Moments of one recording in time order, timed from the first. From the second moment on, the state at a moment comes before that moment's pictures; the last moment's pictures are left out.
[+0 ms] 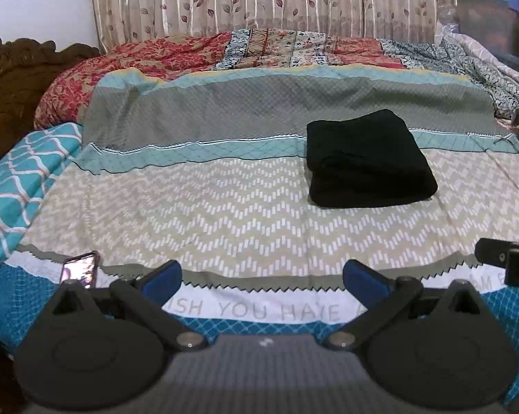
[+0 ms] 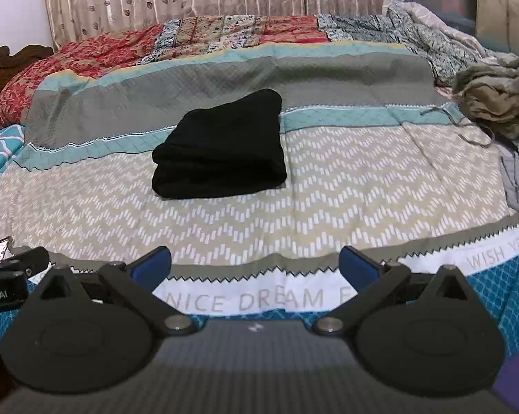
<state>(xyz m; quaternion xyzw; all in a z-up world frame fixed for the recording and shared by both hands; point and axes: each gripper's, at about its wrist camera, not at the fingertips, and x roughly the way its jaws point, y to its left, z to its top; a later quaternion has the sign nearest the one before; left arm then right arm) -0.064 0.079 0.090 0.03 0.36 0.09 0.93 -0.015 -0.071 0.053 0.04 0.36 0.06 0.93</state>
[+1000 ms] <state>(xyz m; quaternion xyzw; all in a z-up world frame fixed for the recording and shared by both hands) -0.070 0.080 0.088 0.03 0.38 0.13 0.92 -0.029 -0.065 0.055 0.05 0.38 0.05 0.92</state>
